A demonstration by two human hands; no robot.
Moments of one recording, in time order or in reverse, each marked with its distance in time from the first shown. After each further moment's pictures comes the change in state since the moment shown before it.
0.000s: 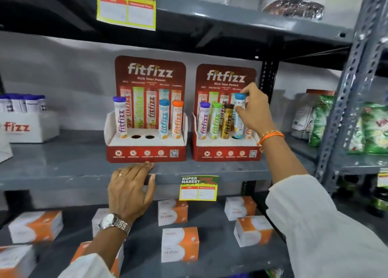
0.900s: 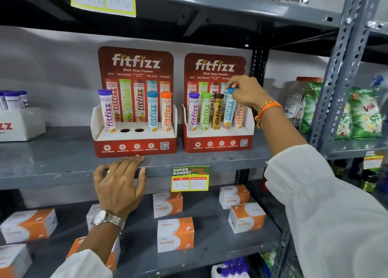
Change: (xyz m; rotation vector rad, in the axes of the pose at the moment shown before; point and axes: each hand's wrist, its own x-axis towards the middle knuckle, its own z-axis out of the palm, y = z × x) left_hand -0.006 0.006 0.001 0.096 0.018 -0.073; right_hand 0.025 -0.011 -0.028 -0.170 -0.365 0.143
